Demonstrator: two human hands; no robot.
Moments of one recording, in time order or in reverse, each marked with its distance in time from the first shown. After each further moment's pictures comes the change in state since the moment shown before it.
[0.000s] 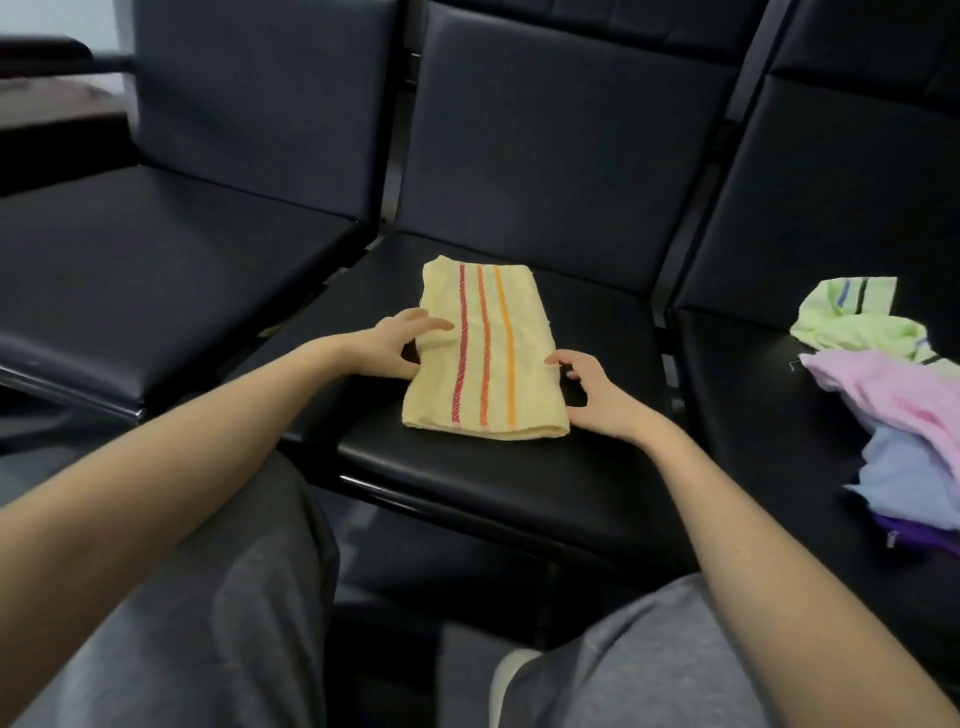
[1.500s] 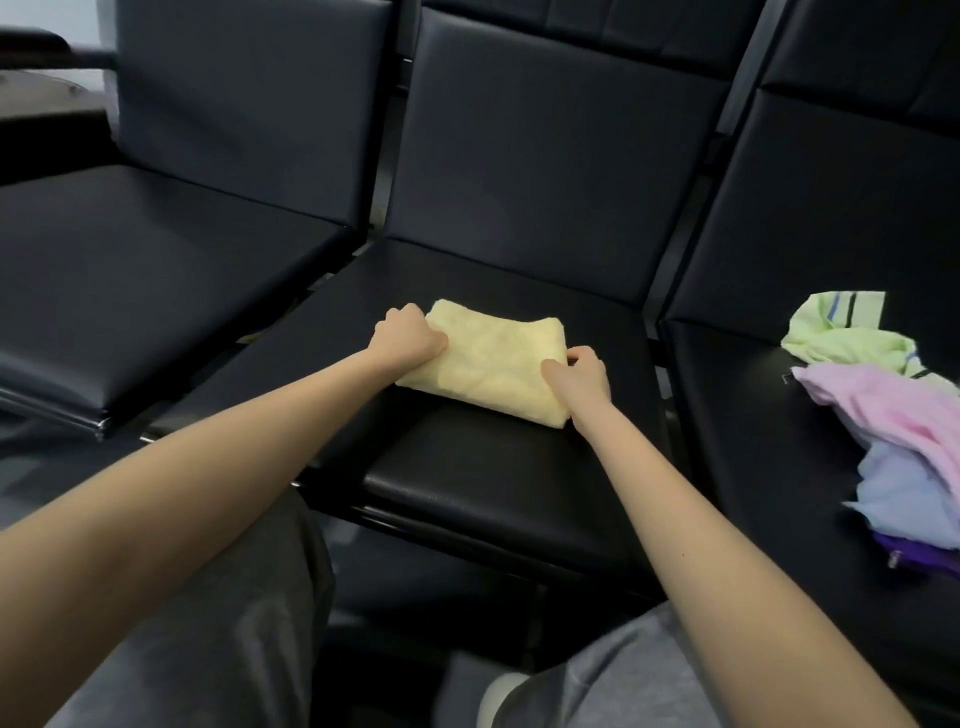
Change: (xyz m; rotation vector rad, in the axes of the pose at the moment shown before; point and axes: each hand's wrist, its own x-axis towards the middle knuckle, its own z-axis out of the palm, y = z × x) left_hand 0.031 0.047 0.018 -0.247 0.467 -0.389; right_hand 0.040 -0.031 0.015 0.314 0.527 0.496
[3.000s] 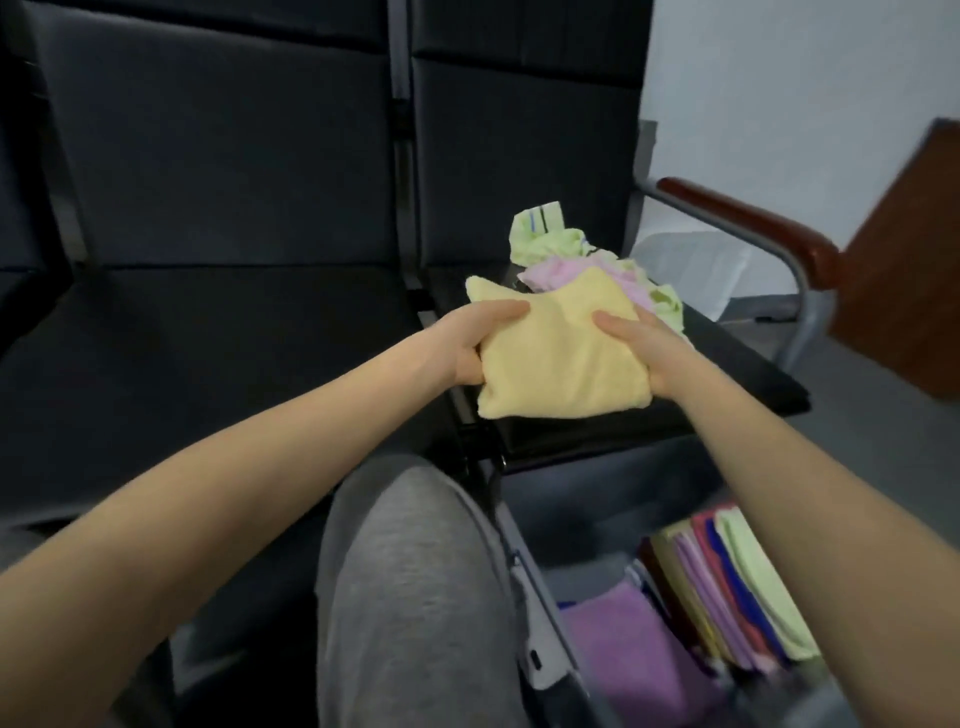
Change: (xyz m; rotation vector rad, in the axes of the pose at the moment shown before) left_hand -0.202 0.192 0.111 -0.857 -1.020 -0.135; right_hand -0.123 0.134 -0.276 0.505 0.166 0.111
